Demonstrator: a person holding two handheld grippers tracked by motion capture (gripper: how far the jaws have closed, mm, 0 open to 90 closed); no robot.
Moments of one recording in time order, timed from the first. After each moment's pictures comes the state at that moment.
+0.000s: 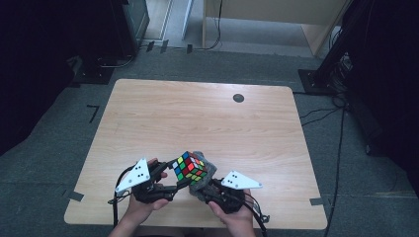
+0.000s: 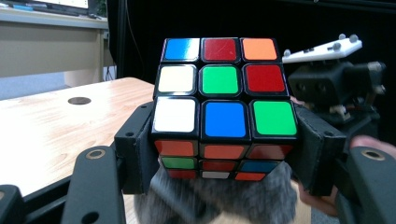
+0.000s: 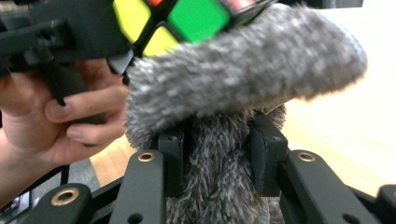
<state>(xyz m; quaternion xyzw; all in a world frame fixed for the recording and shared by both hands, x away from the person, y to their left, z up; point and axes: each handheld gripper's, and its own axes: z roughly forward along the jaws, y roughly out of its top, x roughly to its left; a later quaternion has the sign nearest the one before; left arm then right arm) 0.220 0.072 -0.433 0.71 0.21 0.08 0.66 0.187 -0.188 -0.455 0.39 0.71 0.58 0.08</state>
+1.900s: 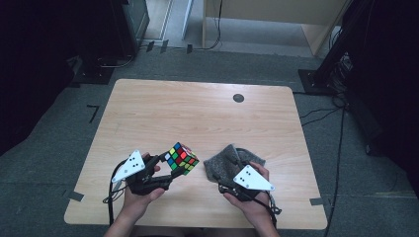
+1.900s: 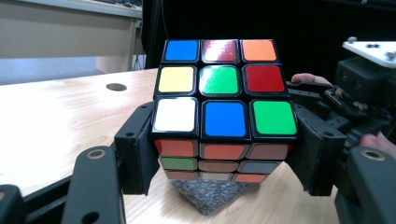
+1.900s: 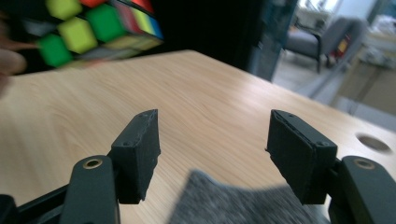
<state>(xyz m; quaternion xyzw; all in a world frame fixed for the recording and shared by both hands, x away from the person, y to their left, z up) 0.234 0.083 -0.429 0.71 0.28 0.09 0.64 0.206 -0.221 -0.455 0.29 0.72 0.55 0.30</state>
